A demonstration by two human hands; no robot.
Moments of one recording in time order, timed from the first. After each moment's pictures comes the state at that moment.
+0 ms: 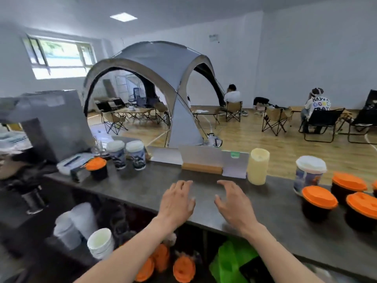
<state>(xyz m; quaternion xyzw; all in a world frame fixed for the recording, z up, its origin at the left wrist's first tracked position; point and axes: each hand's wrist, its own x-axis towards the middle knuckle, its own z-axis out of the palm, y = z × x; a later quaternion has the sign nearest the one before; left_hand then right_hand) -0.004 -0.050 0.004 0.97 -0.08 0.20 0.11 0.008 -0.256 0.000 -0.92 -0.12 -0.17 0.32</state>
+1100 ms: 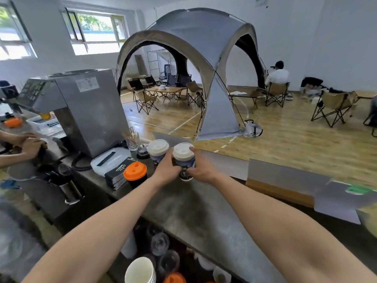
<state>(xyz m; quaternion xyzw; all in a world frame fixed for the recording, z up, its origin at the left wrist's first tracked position) 0.224 0.250 0.036 0.89 0.06 0.11 0.44 0.279 0.098 0.034 -0.88 -0.24 0.06 0.39</state>
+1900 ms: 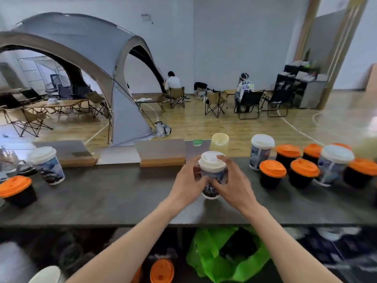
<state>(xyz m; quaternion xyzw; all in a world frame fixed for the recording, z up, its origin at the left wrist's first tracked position) 0.044 -0.119 0.041 0.83 -0.22 0.03 0.52 0.005 -0.289 0.021 -0.90 0.01 -0.25 0.35</state>
